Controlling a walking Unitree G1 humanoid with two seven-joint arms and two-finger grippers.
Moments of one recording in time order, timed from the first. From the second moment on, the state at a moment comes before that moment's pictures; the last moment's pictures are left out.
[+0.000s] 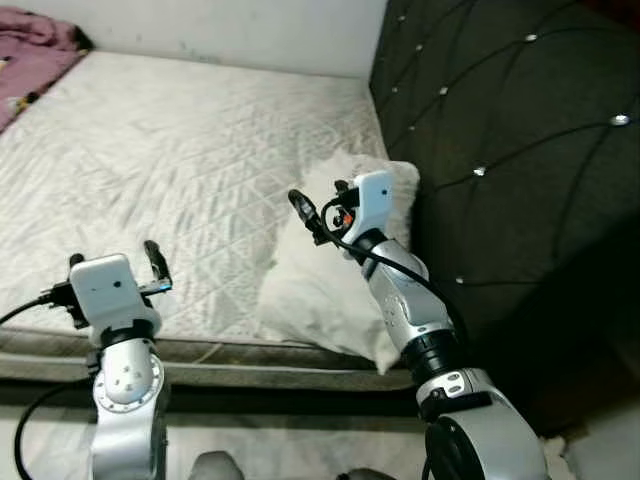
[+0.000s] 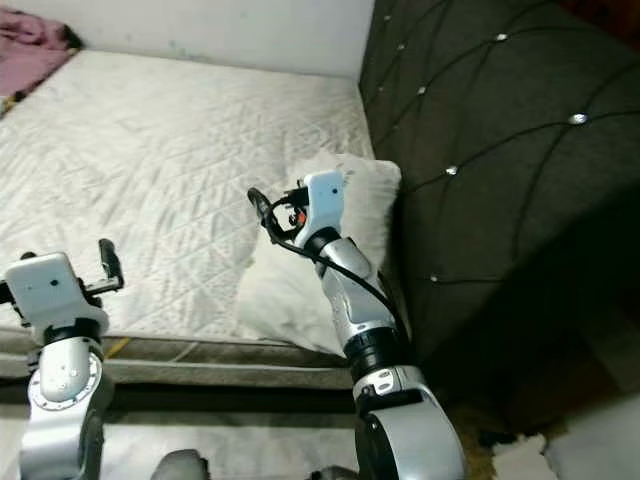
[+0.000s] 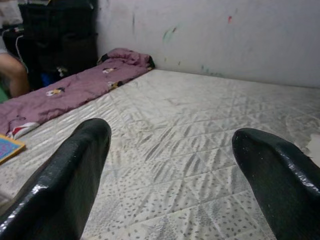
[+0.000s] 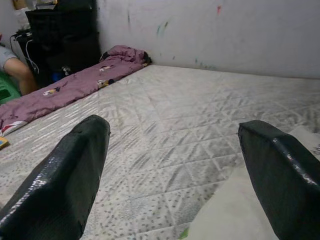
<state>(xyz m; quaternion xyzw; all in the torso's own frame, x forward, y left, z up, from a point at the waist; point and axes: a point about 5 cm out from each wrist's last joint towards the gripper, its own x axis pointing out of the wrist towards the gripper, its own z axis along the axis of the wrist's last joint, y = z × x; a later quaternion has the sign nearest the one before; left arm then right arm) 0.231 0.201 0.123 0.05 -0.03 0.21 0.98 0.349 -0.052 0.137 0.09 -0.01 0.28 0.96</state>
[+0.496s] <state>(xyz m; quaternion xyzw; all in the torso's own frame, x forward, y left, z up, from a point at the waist) 0.231 0.196 0.124 0.04 -0.04 0.19 0.98 0.353 -0.063 0.132 0.07 0.00 0.24 0.97</state>
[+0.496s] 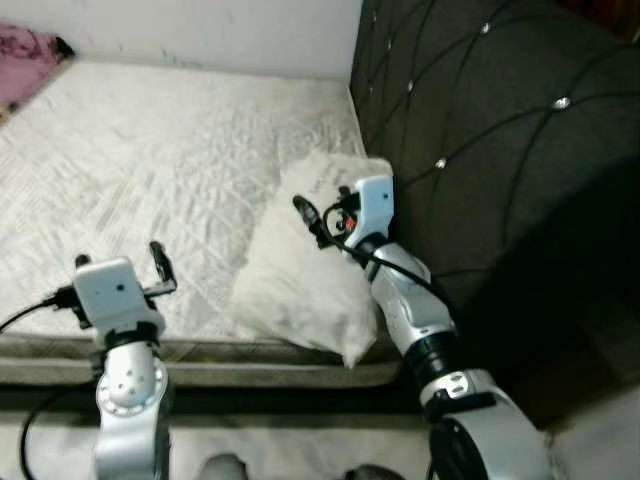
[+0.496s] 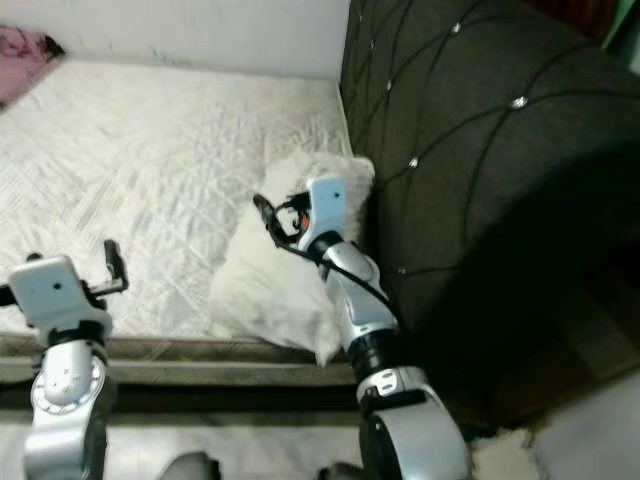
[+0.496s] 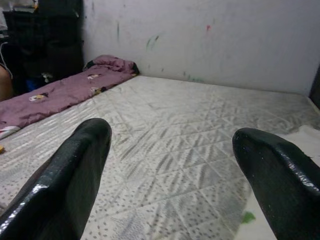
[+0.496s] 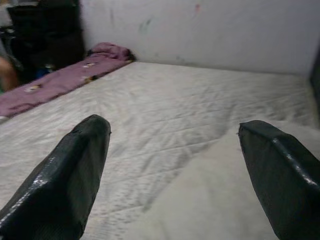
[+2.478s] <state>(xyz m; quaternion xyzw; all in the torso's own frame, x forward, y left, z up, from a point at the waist) 0.237 0.179 0.116 0.02 -0.06 0.09 0.99 0.260 -0.150 0.106 -0.01 -0.01 0.14 0.99</state>
